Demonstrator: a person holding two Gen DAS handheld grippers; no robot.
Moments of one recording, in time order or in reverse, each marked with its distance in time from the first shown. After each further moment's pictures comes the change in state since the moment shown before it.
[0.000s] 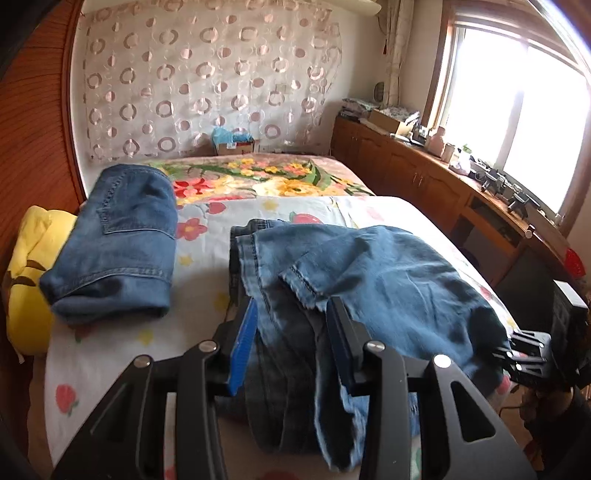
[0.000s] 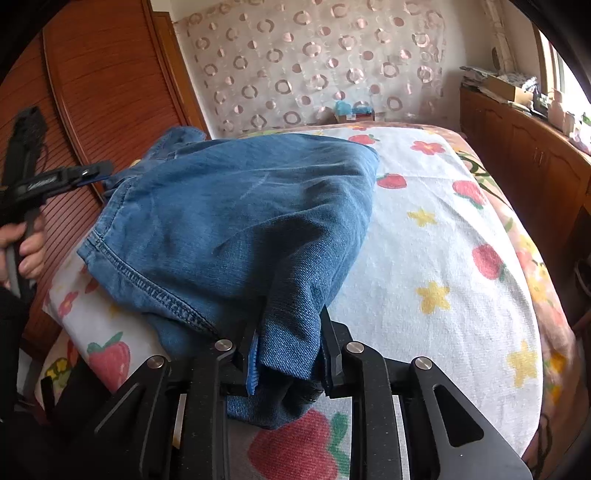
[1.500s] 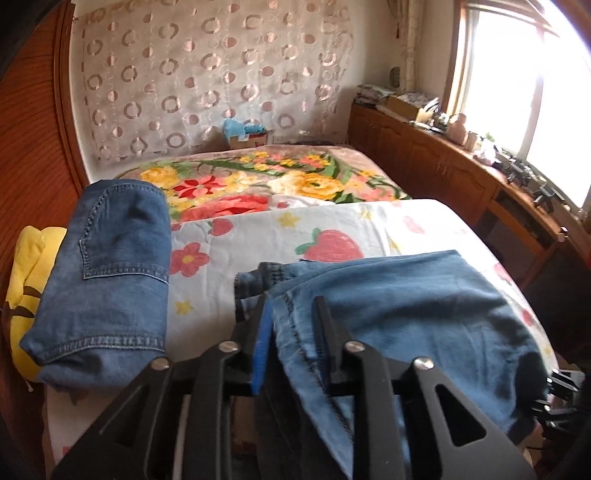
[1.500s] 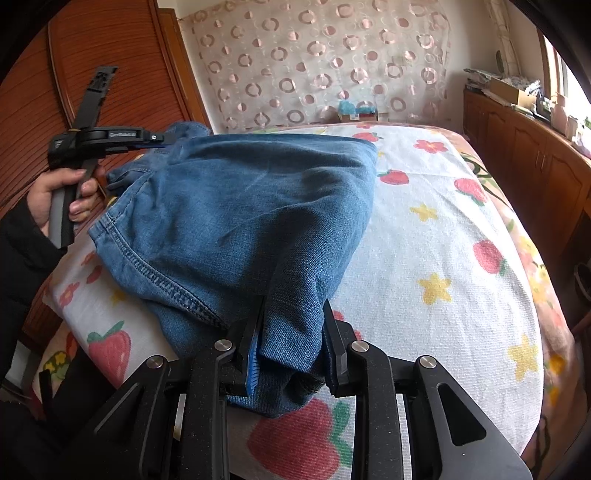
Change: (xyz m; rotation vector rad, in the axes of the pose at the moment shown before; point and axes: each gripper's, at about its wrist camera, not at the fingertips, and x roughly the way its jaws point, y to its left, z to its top) left arm 0.065 0.005 0.046 0.031 0.032 0.063; right arm 0.001 0.005 -0.006 -0.018 0.003 0.007
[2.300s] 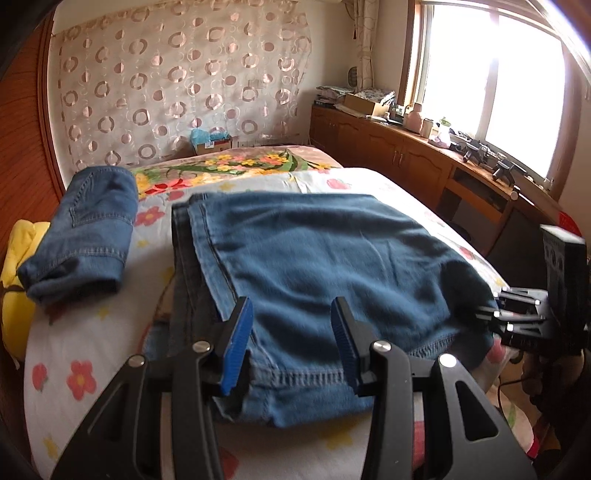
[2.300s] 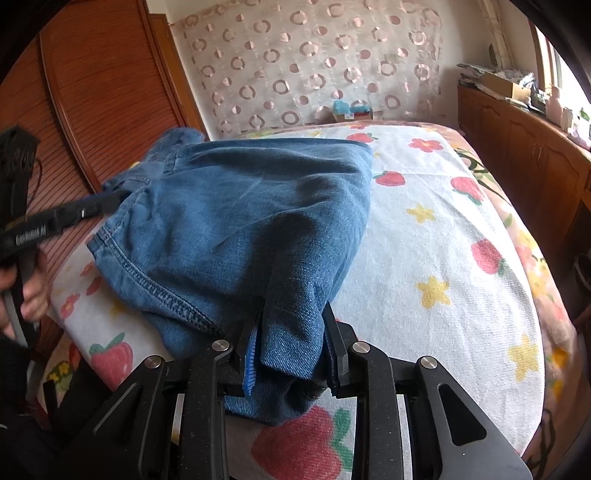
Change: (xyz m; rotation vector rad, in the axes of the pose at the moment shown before) left arm -0.068 -0.069 -0.092 0.083 -0.022 -0.078; right arm 0.000 -0.005 0.006 0.042 -0.006 0.002
